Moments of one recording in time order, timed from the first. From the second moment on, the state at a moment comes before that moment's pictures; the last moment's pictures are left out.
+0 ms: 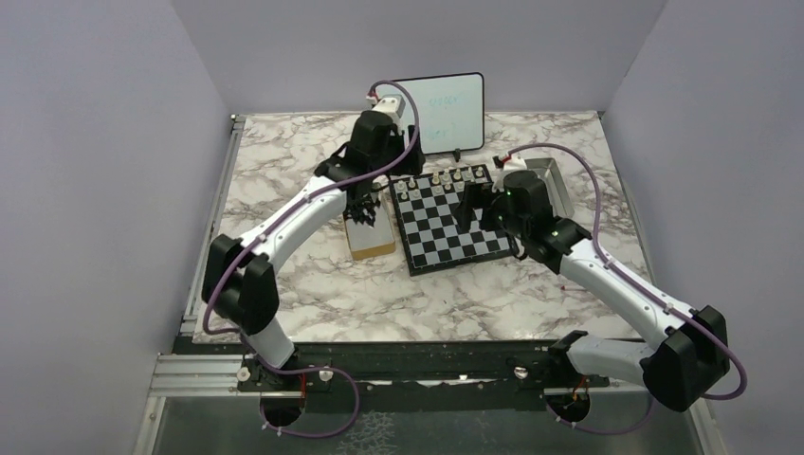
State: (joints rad) left arm -0.57 1.70 1.46 -0.23 -0.05 -0.38; right arm 0.56 1.16 0.88 -0.23 0.09 0.33
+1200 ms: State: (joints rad) left arm -0.57 1.08 0.85 -0.35 -0.12 -0.15; right arm 0.01 1.72 1.11 -0.06 0.20 0.25
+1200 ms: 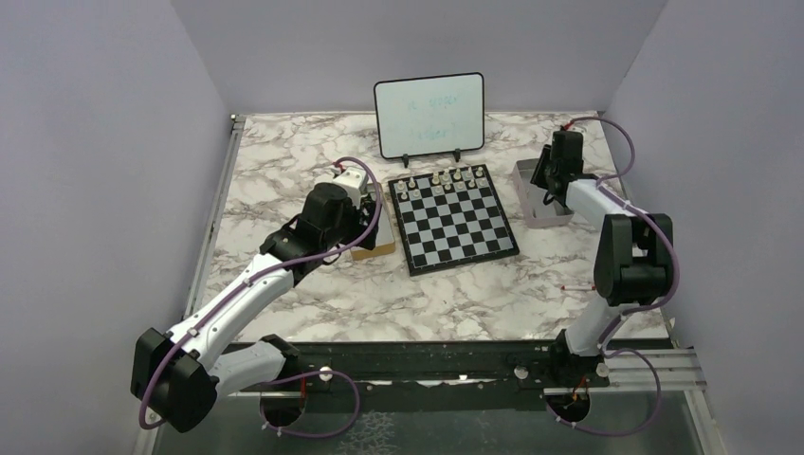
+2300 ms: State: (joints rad) left arm -0.57 1.08 0.84 -0.35 -0.13 -0.12; right arm -0.03 2.02 1.34 -0.04 0.13 0.24
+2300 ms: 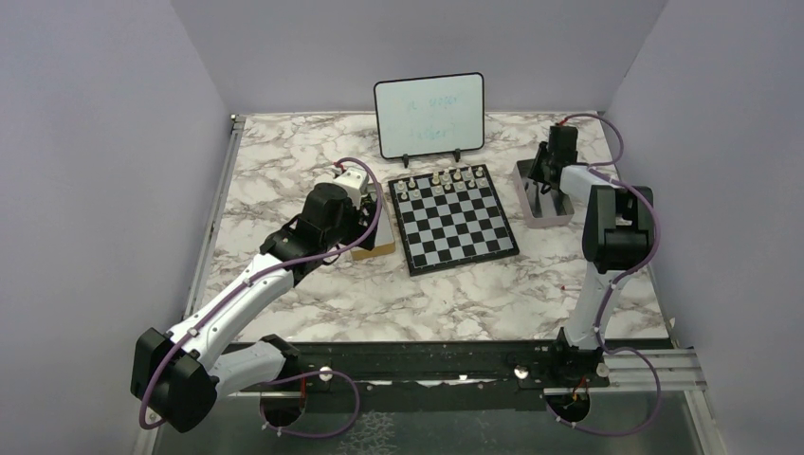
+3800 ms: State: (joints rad) left arm -0.57 1.12 0.84 -0.37 -0.14 -0.13; right arm -0.04 1.85 1.27 -0.08 0.06 0.17
